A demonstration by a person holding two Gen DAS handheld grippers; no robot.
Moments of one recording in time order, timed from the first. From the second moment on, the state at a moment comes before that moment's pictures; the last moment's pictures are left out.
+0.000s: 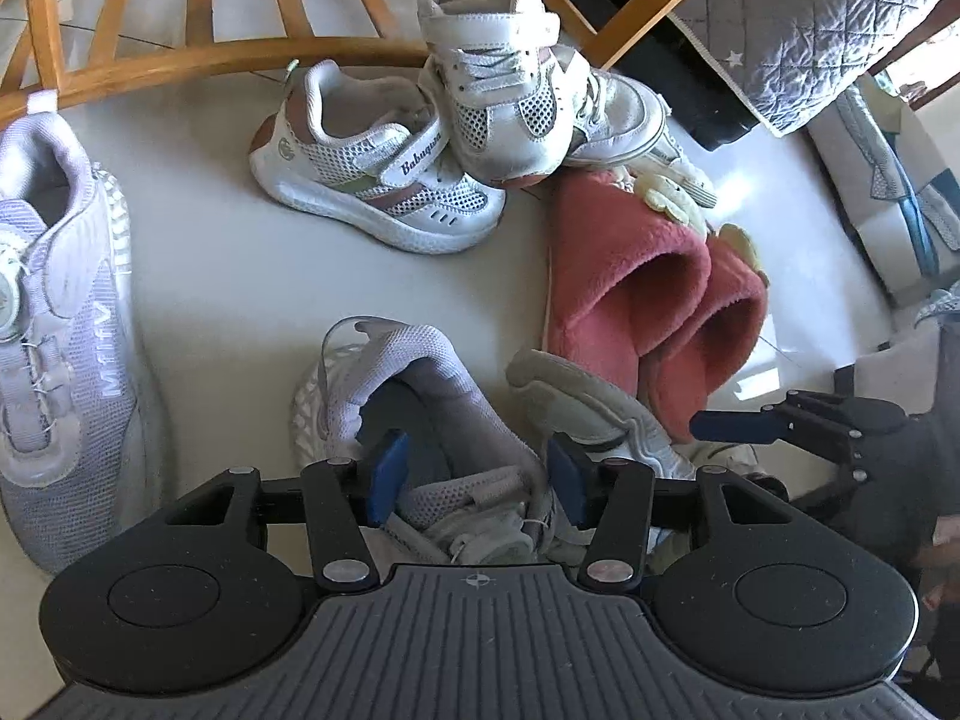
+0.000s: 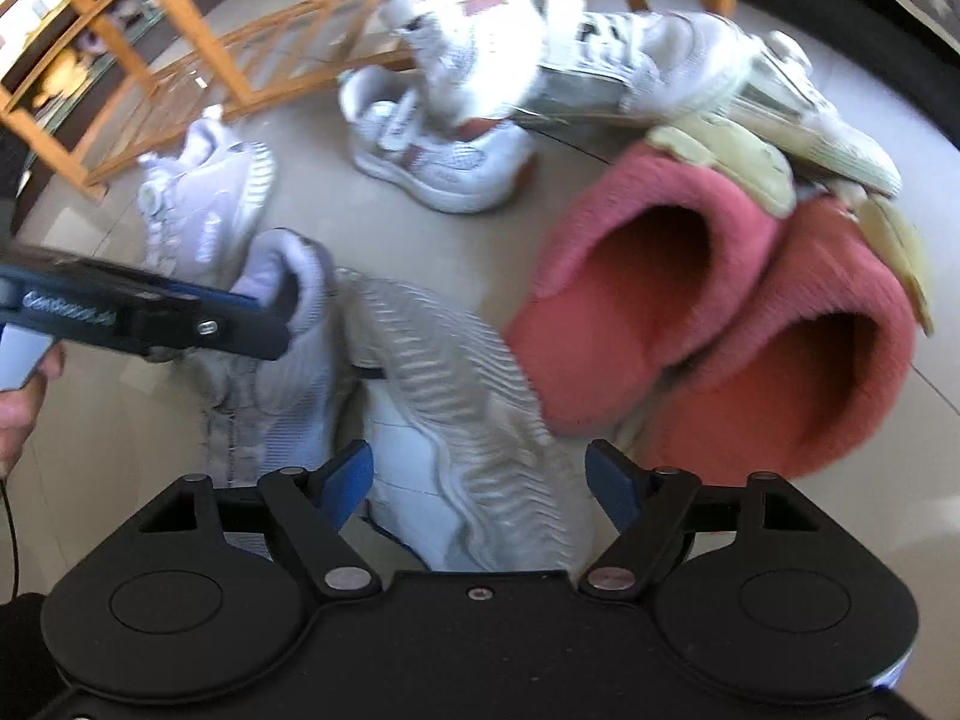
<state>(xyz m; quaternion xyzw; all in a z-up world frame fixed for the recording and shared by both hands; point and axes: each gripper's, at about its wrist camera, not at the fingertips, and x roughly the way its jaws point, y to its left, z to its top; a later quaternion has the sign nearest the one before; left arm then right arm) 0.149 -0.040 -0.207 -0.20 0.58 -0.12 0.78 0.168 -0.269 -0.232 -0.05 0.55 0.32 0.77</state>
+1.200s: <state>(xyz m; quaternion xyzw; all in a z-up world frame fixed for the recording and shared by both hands) 0.056 -0.026 -0.190 -0.21 0.63 -0.13 0.74 0.137 -0.246 -0.213 -0.15 0.49 0.41 0.75</state>
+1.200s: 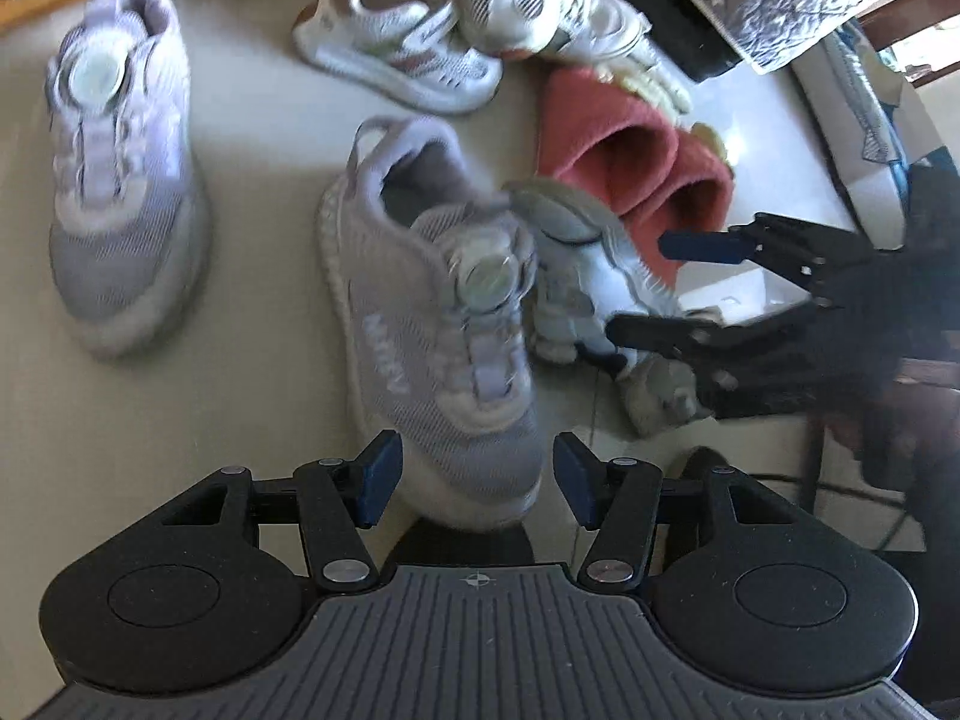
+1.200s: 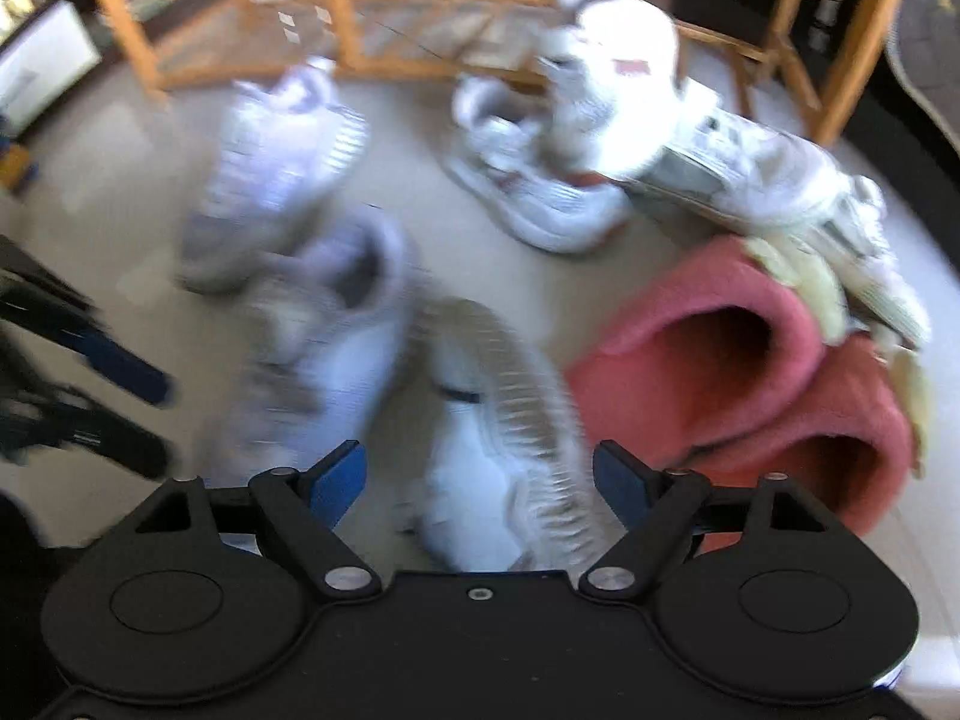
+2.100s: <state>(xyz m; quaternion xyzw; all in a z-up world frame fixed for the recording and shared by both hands) 0.048 -0.023 -0.235 -0.27 0.65 -0.11 0.70 0.090 -0.207 -0.261 -0.13 0.56 0.54 0.61</state>
